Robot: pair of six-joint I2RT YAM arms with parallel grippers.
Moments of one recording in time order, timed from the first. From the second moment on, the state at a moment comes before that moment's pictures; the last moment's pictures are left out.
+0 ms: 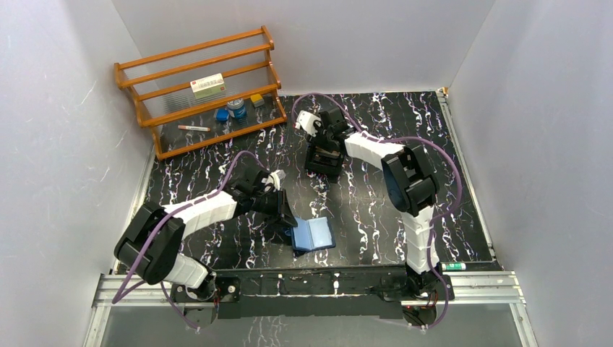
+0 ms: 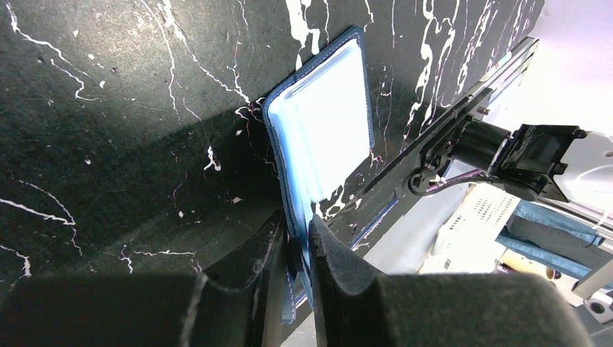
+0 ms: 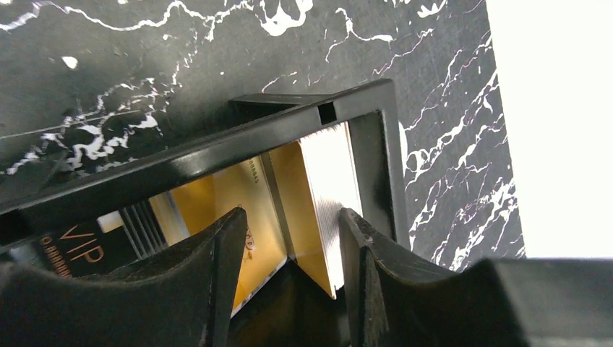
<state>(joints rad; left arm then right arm) -0.59 1.43 0.67 -0.22 0.57 -0.70 0.55 2.10 1.54 -0.17 0.07 -0.72</state>
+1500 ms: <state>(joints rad) -0.59 1.44 0.62 -0.14 0.61 -0.75 0.55 2.12 1.55 -0.07 0.18 -0.74</state>
